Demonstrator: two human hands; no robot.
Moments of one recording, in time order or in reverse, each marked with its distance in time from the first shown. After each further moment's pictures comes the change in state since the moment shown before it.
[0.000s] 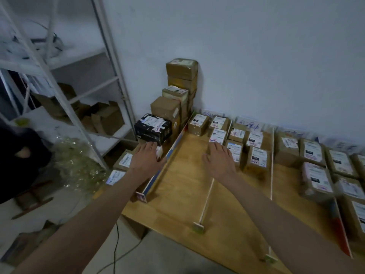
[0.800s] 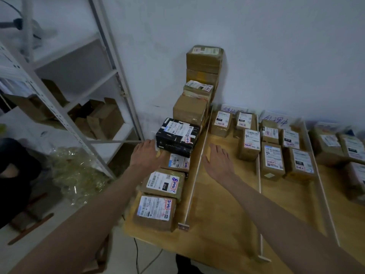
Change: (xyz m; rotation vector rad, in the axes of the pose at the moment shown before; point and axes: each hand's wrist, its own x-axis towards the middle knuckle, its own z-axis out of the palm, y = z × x) left_hand 0.165 -0.192 0.011 -0.098 -0.111 0.048; right_hand 0.148 -0.158 0.111 0.068 -0.062 0.195
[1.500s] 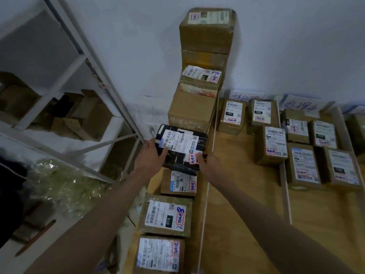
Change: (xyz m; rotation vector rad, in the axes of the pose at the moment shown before) left_hand 0.176 -0.012 0.068 -0.256 -0.149 -0.153; right_hand 0.148 -0.004 0.094 0.701 -0.215 0.323
